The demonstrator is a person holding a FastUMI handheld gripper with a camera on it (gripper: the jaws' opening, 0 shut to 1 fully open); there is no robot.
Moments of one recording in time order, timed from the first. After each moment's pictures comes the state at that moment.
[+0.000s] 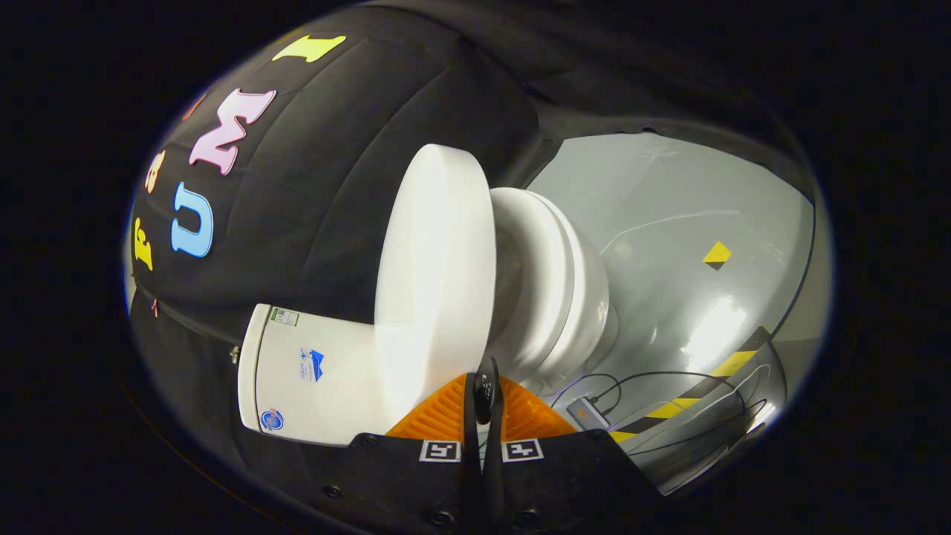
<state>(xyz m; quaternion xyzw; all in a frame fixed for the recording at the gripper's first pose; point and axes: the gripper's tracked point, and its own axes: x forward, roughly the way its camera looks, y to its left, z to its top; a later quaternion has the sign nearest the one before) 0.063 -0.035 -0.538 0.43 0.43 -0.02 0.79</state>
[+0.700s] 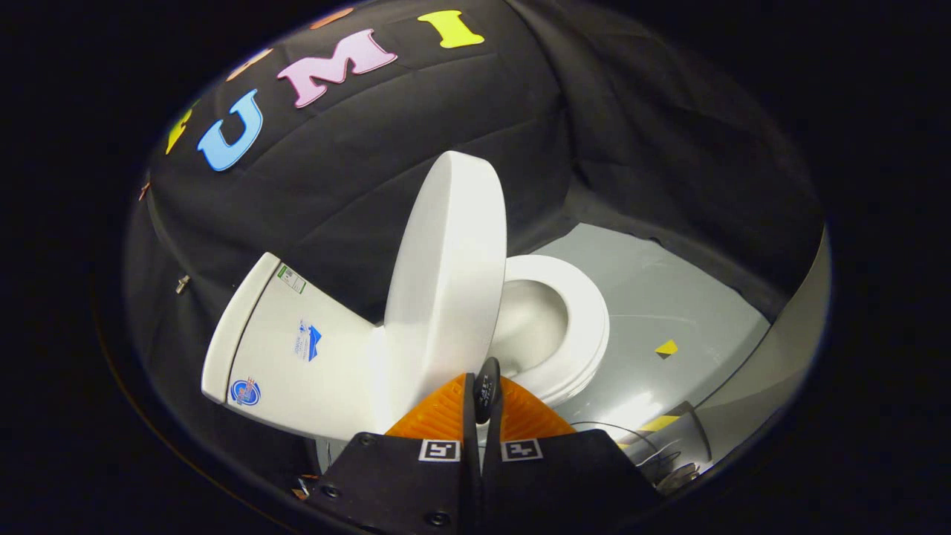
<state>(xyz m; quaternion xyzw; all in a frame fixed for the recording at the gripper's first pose) 0.071 0.022 -0.422 0.23 0.38 -0.04 0.90</state>
